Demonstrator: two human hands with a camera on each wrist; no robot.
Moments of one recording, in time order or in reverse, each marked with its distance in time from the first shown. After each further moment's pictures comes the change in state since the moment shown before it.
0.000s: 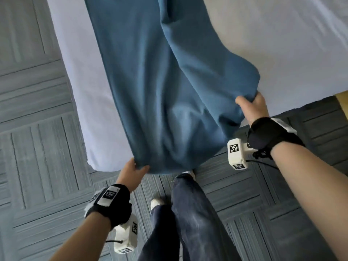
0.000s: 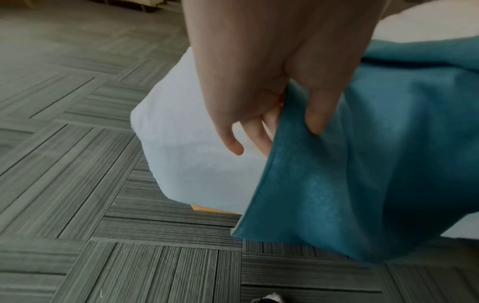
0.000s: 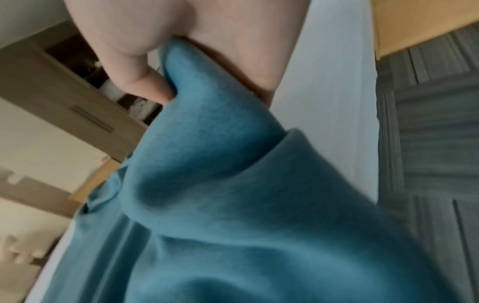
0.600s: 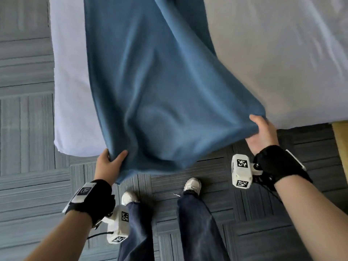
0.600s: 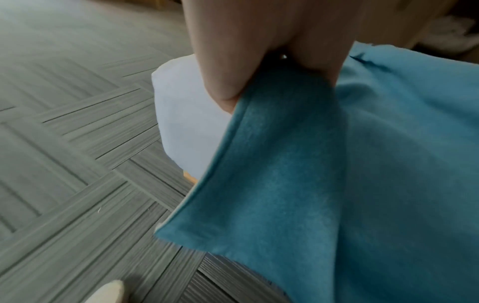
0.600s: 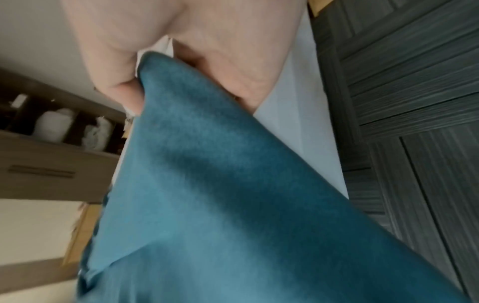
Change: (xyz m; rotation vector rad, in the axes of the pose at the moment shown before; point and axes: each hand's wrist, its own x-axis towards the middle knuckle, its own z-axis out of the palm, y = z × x) left_hand -0.026 0.046 0.069 -0.318 0.414 -0.063; right_hand 0.042 0.044 -0.100 0.600 -0.135 0.239
